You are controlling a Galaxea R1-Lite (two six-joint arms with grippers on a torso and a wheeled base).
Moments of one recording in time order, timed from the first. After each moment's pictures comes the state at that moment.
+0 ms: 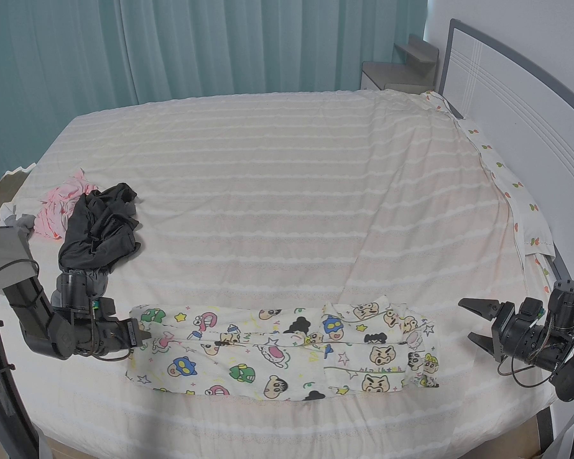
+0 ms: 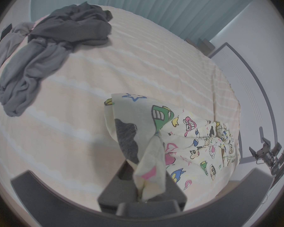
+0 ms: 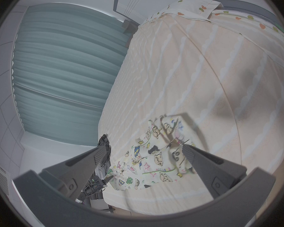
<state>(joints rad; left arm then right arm) 0.10 2.15 -0.54 -0.77 -0.38 -0.23 0.03 1.88 -0.02 -1.46 0.40 0.96</state>
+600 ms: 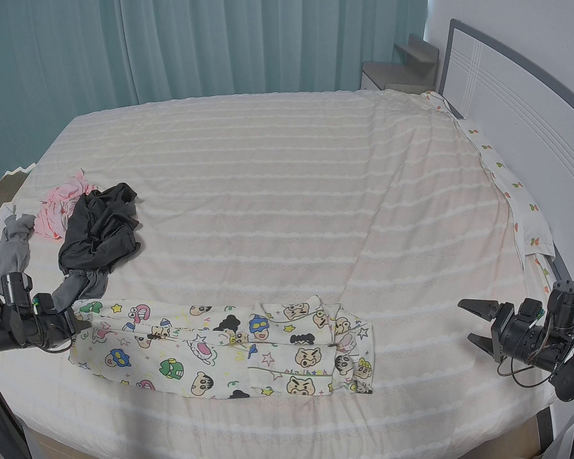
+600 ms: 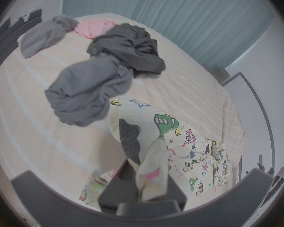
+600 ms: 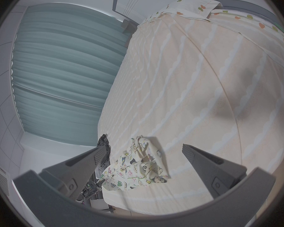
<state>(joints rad) 0.50 2.08 -0.55 -0.70 -0.54 -0.15 0.03 1.89 -0.02 -1.46 0.40 0.96</state>
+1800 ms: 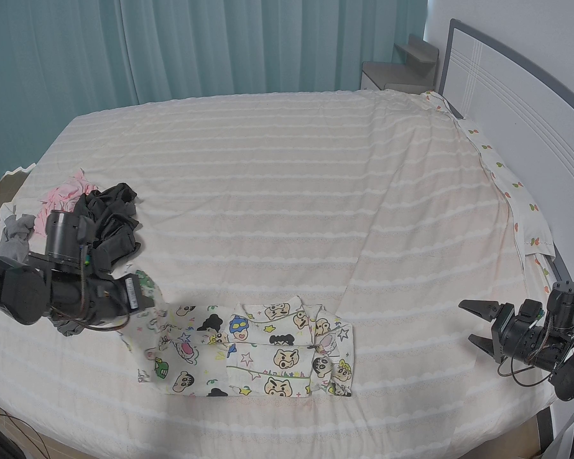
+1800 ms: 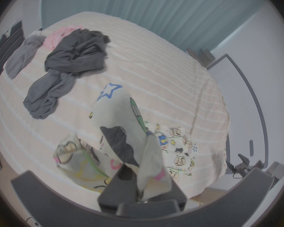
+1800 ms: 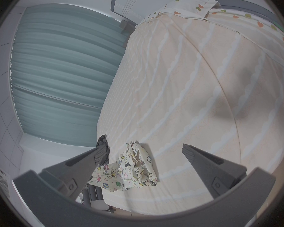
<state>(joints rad) -0.10 1.70 -0.73 -0.19 -0.22 -0.43 0.02 1.90 -0.02 -1.46 0.40 0.96</state>
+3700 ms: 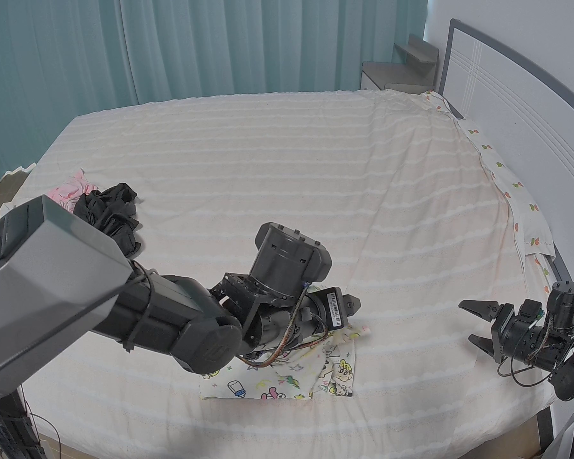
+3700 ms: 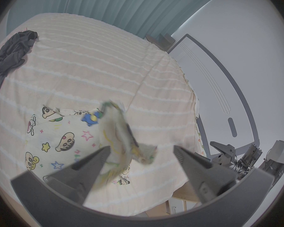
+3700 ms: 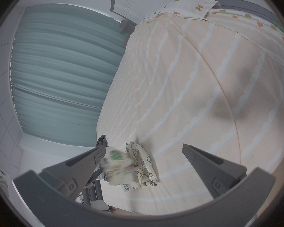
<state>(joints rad) -0.80 2.07 -1.14 -0.31 0.08 -0.74 0.02 1.91 -0.02 -1.46 0.40 0.96</state>
